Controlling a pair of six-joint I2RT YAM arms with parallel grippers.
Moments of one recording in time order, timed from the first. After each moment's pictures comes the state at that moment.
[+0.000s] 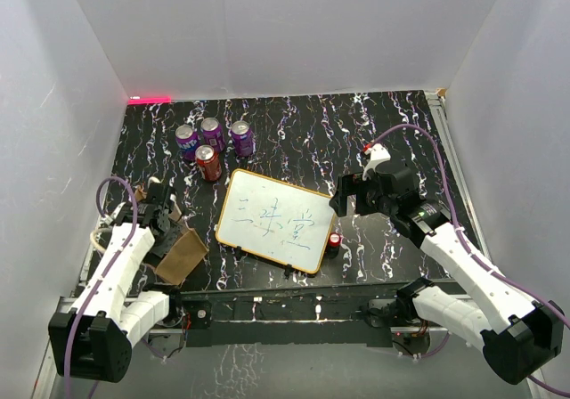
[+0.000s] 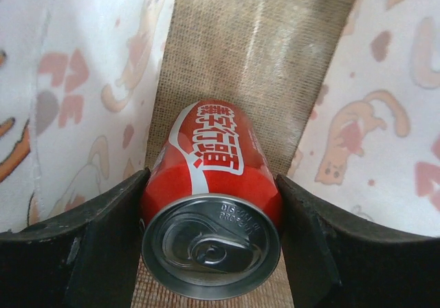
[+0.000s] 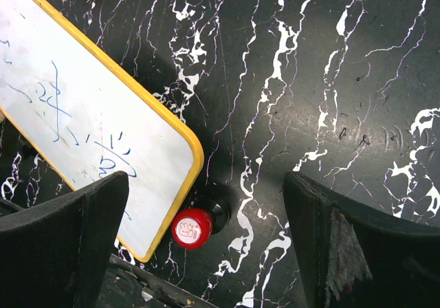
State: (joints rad) left arm -0.12 0.96 0.71 -1.17 -0.43 -1.23; right arm 0.46 0.93 0.79 -0.48 -0.08 0.29
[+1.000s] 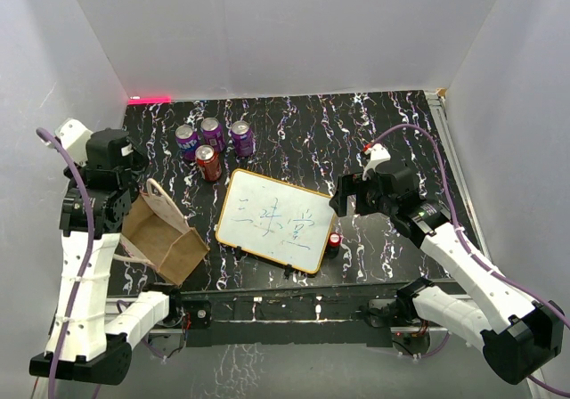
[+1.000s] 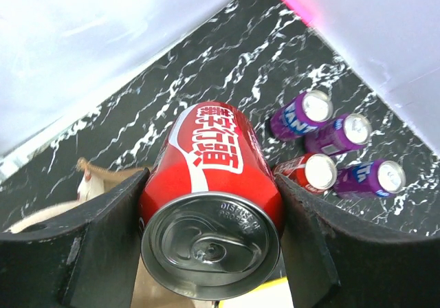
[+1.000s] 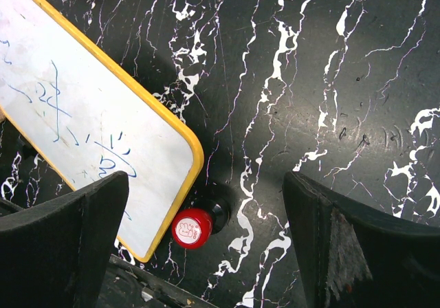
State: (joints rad) left arm -0.12 0.95 1.37 -1.05 -0.70 -0.71; right arm 0.46 0.93 0.79 -0.48 -0.08 0.29
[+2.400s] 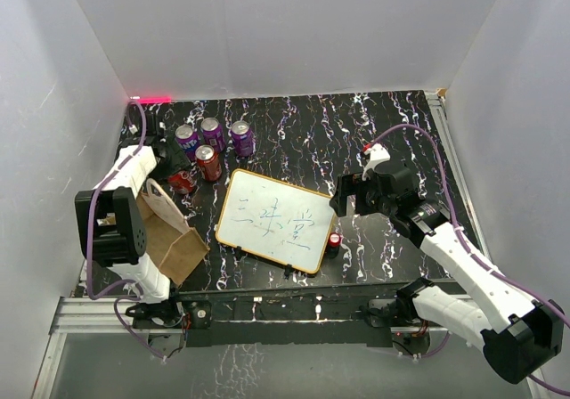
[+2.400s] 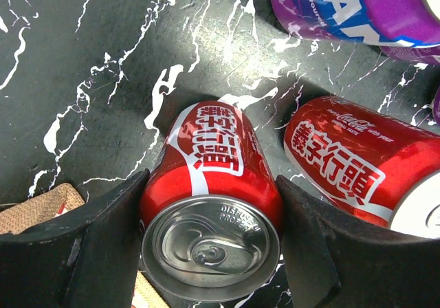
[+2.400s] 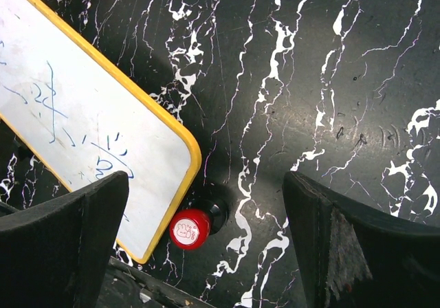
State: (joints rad) left arm 0.07 1.68 1.23 -0.62 -0.09 -0.49; right arm 0.47 0.93 0.79 -0.48 -0.06 0.29
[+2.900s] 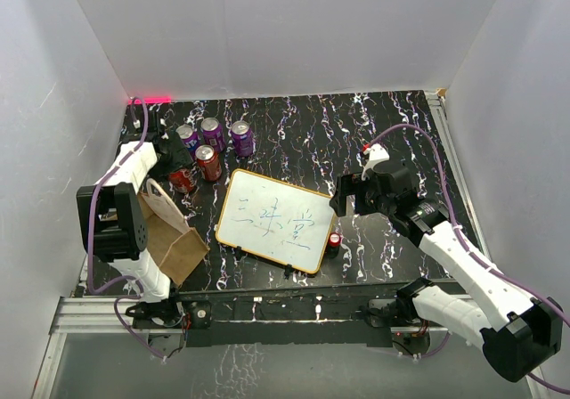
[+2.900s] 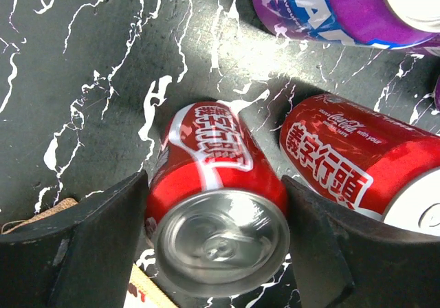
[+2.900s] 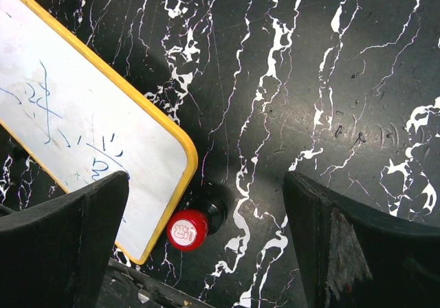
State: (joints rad) left arm 0.07 1.73 1.28 -0.64 -0.07 -0.41; right arm 0.47 0.94 0.79 -0.48 -0.06 0.29
